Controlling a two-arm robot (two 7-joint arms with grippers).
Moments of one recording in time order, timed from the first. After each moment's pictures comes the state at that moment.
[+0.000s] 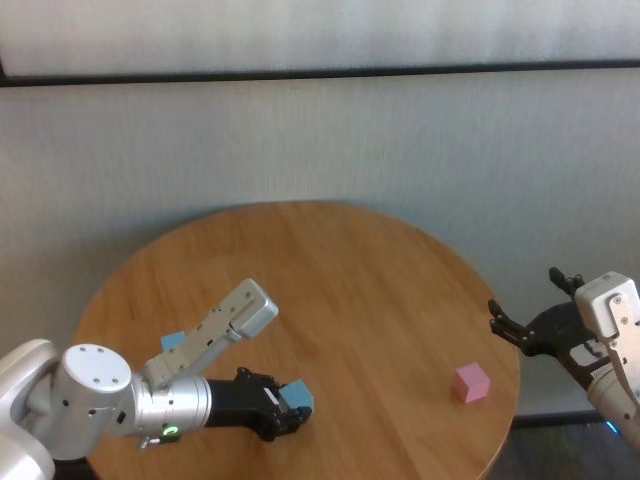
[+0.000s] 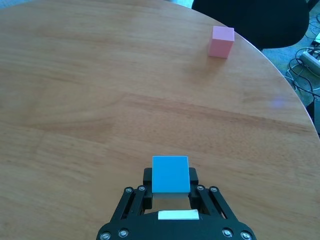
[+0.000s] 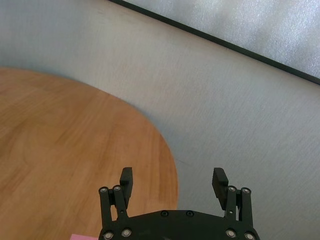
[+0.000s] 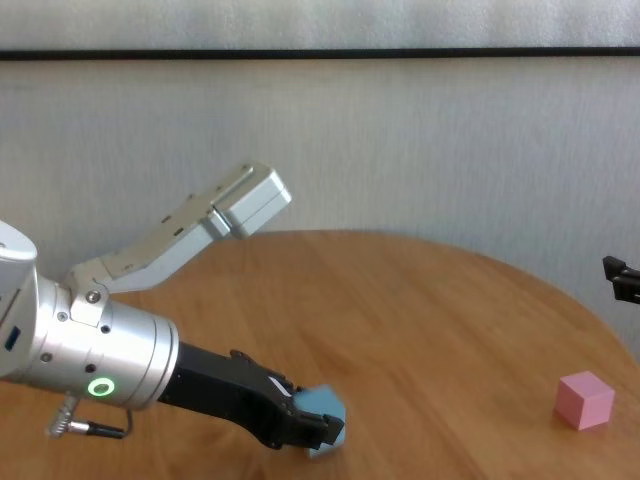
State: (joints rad) left arm -0.53 0.42 0.70 -1.21 -0.27 0.32 -0.66; right arm 0.20 0.60 -0.45 -1.41 0.25 -0.12 -0.03
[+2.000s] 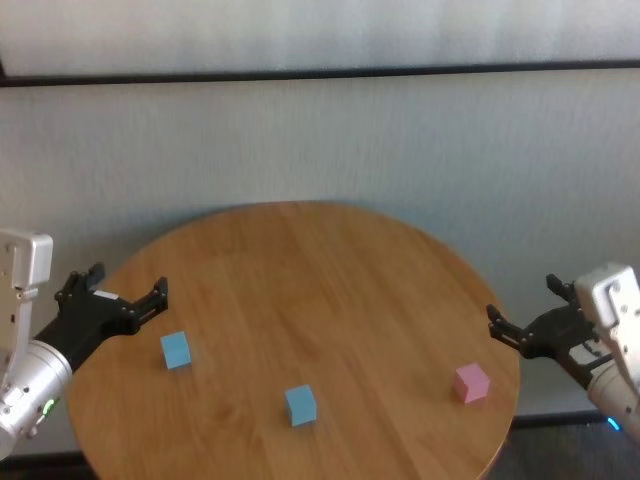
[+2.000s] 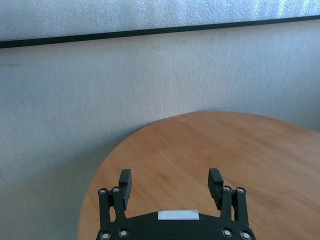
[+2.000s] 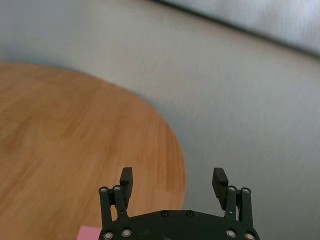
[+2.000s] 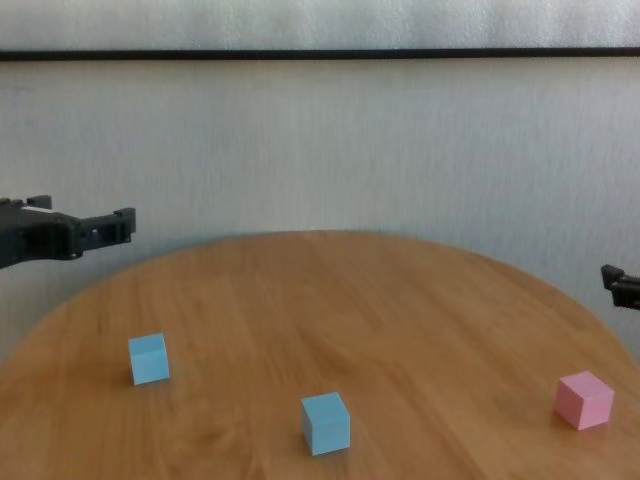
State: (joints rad) left arm -0.14 0.46 0.23 -1.55 -0.42 0.08 -0.13; right arm 0.19 0.60 -0.43 -1.46 0.31 0.02 -0.01
